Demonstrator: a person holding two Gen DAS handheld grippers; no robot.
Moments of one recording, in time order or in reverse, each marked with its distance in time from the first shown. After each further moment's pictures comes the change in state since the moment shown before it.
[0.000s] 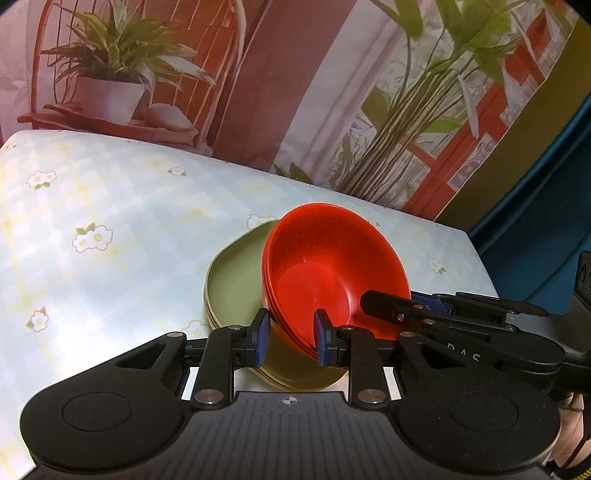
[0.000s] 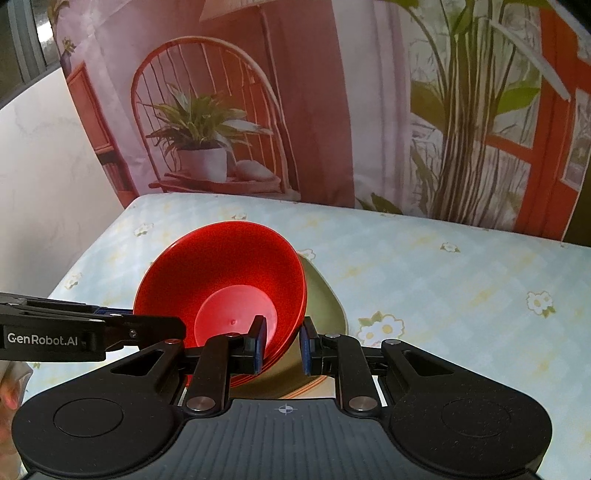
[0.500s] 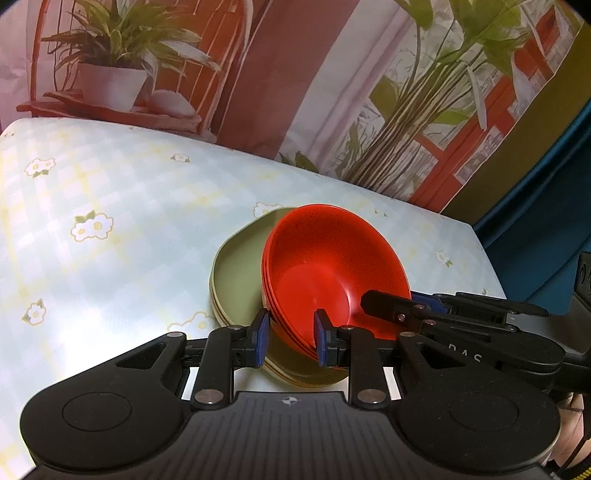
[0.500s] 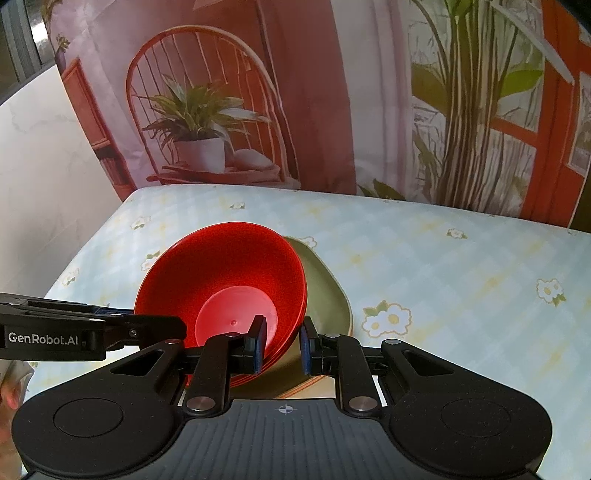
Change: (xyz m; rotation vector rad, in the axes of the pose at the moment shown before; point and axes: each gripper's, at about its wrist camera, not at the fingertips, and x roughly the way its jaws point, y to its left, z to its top) left arm 0.011 0.004 -0.002 -0.016 0.033 0.007; right arm 0.013 -0.001 -0.004 0.018 0.028 0.007
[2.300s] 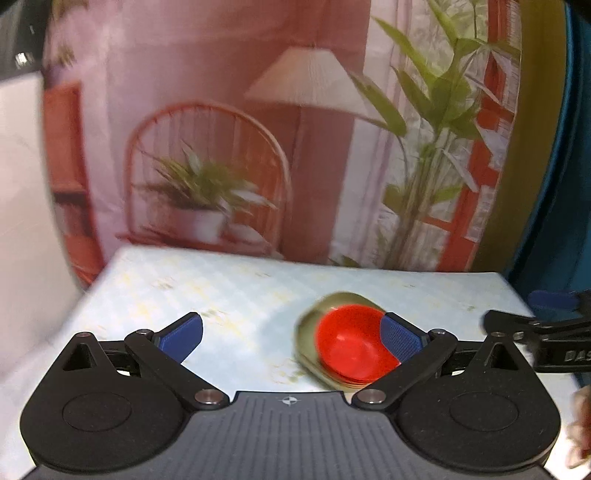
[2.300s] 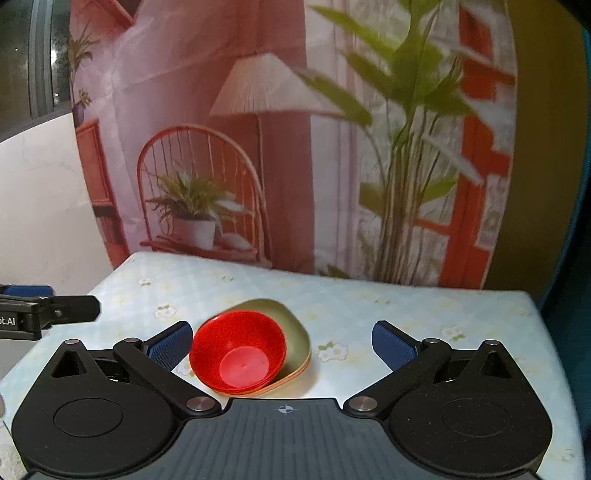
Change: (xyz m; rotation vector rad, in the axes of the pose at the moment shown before) left arm -0.167 -0.050 -0.044 0.182 -0.381 0.321; right arm -0.166 0.042 -0.028 -0.060 -0.283 -0.162
